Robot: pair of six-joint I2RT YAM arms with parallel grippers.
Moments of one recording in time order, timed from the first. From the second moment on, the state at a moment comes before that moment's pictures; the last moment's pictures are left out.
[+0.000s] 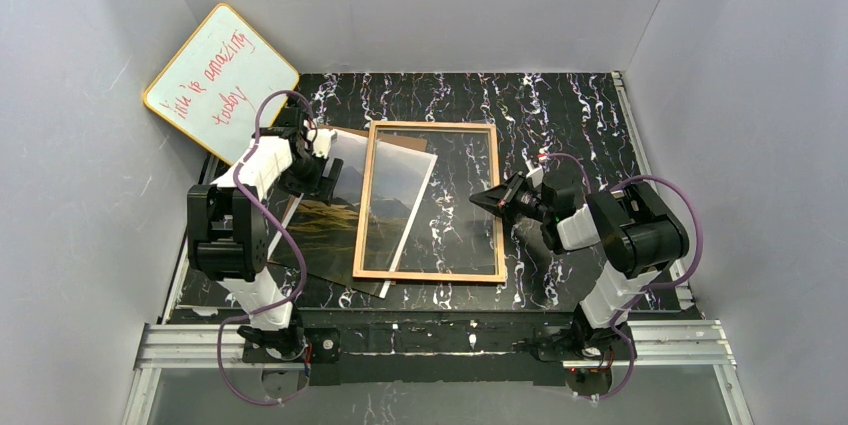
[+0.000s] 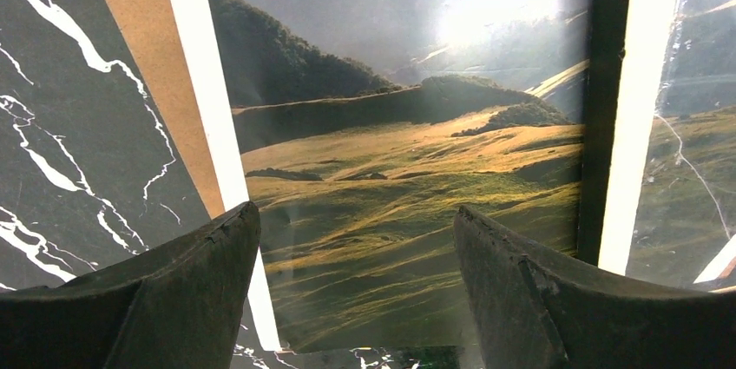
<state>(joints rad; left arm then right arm) -0.06 1.71 1.22 -0.82 0.10 0.26 0.28 1.73 0.41 1.00 -0.66 1.22</state>
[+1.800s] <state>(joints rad) -0.27 1.77 1.14 -0.76 0.04 0.23 0.28 1.77 0.44 1.01 -0.68 1.15</state>
